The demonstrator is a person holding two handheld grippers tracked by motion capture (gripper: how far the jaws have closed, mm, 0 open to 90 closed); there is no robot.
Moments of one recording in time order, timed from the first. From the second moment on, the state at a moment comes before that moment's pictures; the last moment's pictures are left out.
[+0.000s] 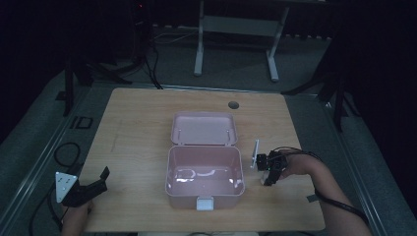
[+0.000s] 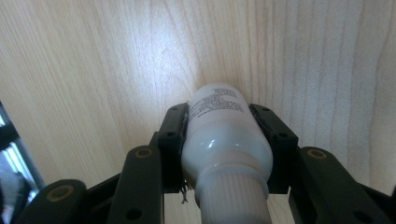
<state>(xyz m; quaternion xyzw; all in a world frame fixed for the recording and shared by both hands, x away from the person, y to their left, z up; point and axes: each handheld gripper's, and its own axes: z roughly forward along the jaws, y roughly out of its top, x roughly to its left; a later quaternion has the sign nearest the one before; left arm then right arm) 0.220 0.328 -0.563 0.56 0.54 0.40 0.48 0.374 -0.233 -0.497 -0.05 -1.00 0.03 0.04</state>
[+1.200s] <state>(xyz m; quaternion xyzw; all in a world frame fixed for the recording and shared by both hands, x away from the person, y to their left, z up) 0.220 0.328 -0.563 0.56 0.54 0.40 0.48 0.338 -0.222 -0.471 0.02 -1.00 0.08 0.02</state>
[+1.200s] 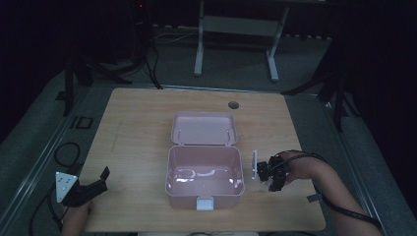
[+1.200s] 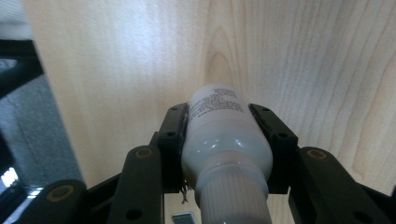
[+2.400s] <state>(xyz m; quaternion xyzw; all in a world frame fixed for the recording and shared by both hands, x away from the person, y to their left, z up) 0.220 0.328 -0.563 0.56 0.54 0.40 0.48 0.332 -0.196 -0.371 0.02 -1.00 0.05 -0.03</state>
